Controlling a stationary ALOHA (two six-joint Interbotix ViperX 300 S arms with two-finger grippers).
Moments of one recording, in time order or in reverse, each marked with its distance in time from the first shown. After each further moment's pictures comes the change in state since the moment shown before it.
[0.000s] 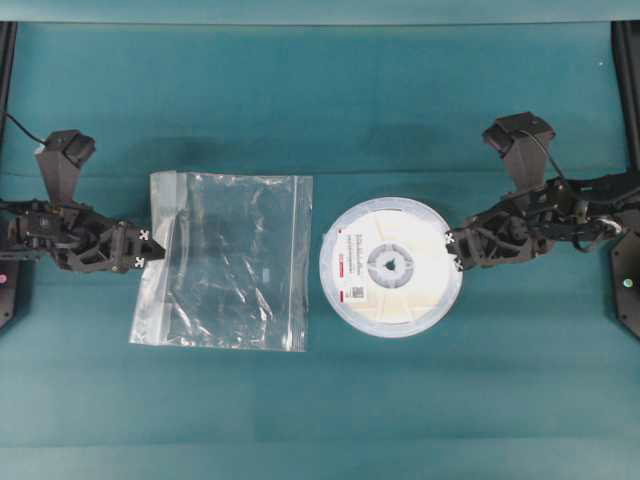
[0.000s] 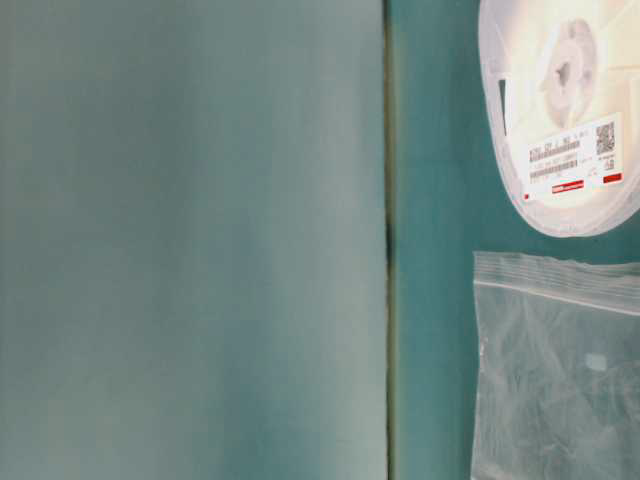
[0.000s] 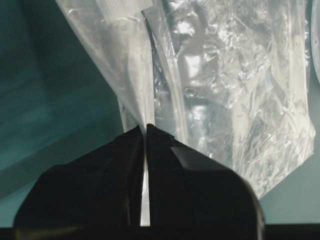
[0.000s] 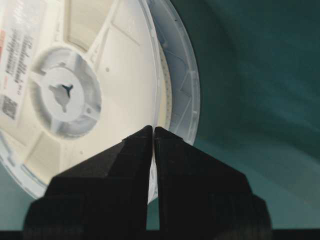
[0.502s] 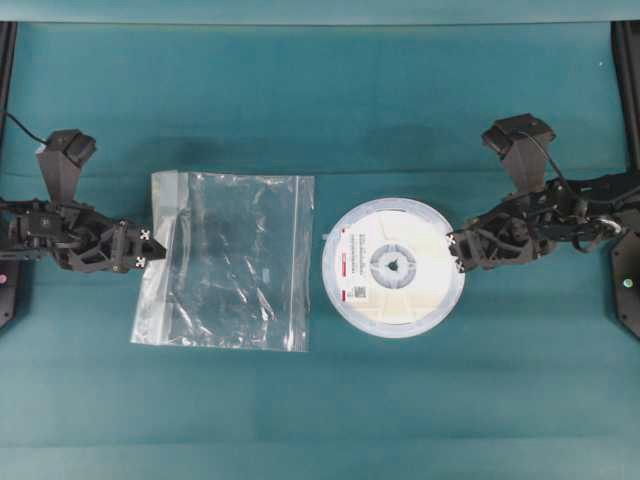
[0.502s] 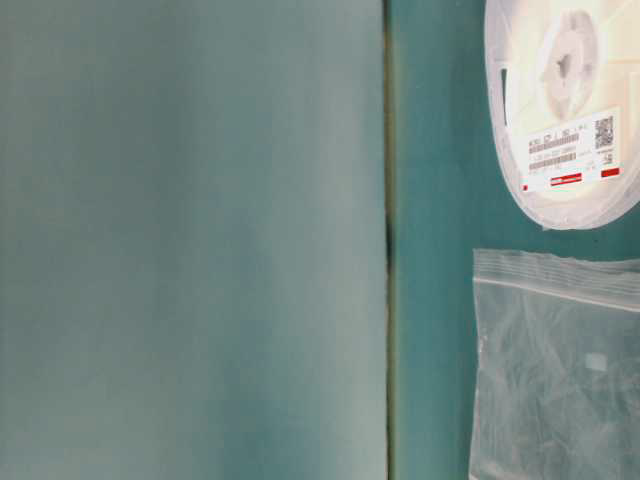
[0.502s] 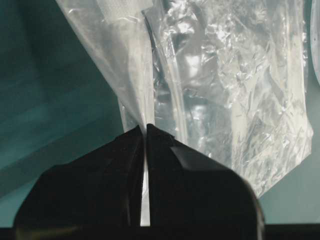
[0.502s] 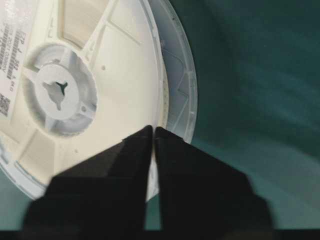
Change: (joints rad) left arm 0.000 0.000 -0.005 -0.002 0.000 0.000; right arm 0.000 0.002 -0.002 0.000 0.014 0.000
